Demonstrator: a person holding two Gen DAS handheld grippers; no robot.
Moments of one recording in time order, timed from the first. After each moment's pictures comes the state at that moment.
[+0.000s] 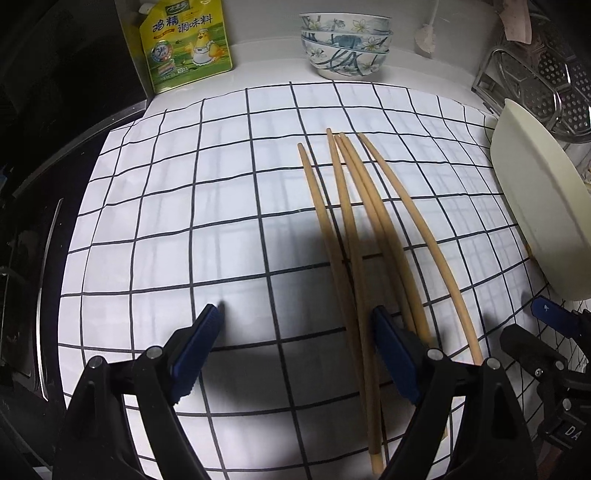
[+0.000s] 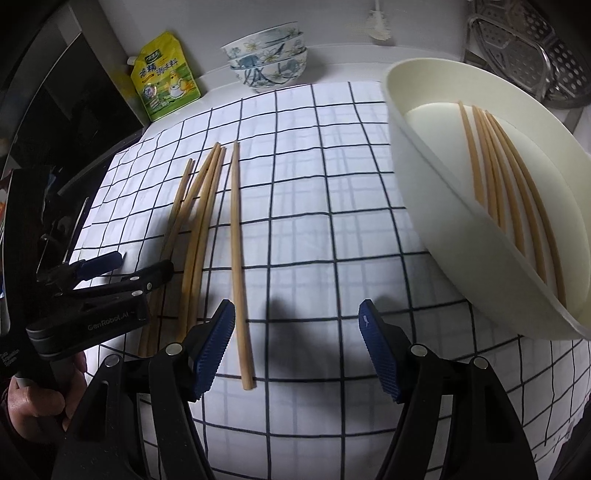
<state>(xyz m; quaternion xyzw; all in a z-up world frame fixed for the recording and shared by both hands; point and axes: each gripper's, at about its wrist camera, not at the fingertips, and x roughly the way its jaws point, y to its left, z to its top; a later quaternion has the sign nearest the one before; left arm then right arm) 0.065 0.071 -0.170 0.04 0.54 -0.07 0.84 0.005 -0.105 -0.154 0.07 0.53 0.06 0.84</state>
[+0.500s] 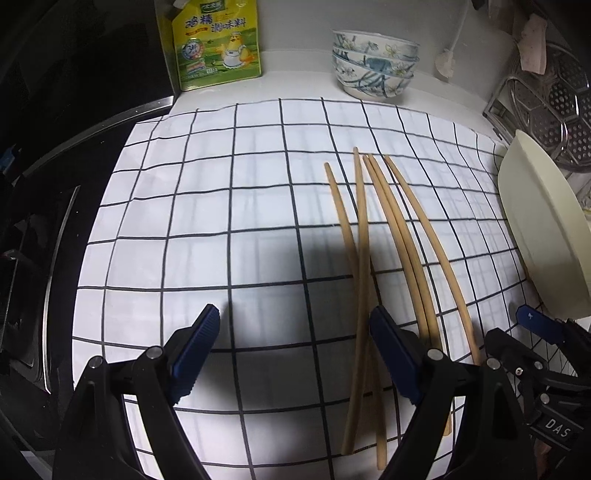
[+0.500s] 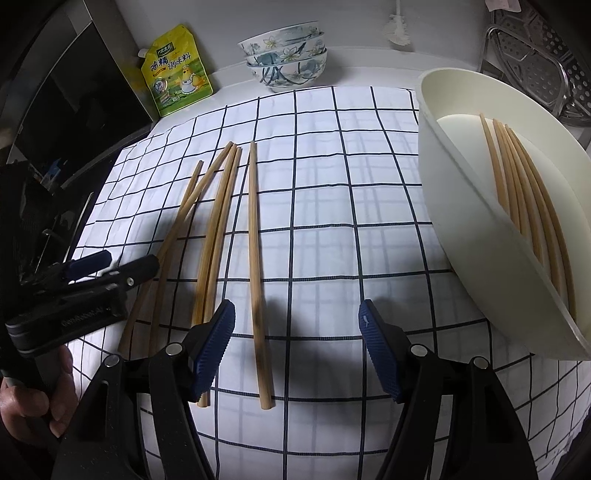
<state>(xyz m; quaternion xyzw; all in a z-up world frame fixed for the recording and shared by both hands) 0.066 0.095 -0.158 0.00 0.53 -0.06 0.85 0.017 -0.094 -0.157 0.06 0.53 0.07 0.84</state>
